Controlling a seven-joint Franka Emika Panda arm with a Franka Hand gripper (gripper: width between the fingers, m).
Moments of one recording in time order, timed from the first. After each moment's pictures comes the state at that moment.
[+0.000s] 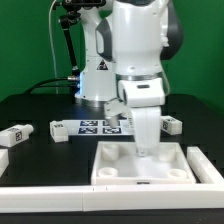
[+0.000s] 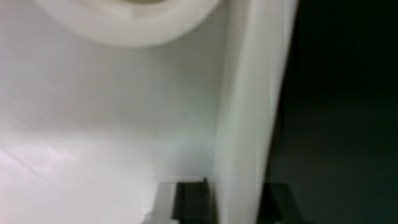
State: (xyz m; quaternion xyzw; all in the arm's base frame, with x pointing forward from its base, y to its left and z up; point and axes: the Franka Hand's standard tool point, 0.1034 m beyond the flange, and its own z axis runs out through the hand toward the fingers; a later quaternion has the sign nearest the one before) arm 0.492 0.074 0.007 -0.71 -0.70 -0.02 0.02
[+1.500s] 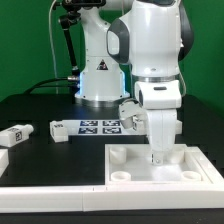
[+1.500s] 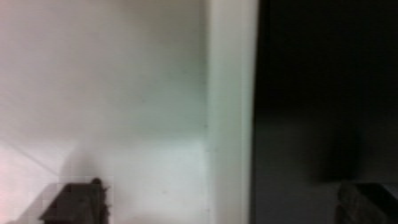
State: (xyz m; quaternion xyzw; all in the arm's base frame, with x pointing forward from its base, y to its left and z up) arm 0.494 0.085 0.005 -0.72 -0.69 -0.01 0.02
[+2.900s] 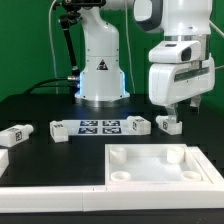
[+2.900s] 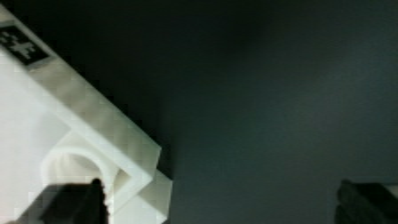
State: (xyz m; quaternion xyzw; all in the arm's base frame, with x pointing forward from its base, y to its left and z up) arm 0.455 0.154 0.069 -0.94 -0.35 -0.03 0.01
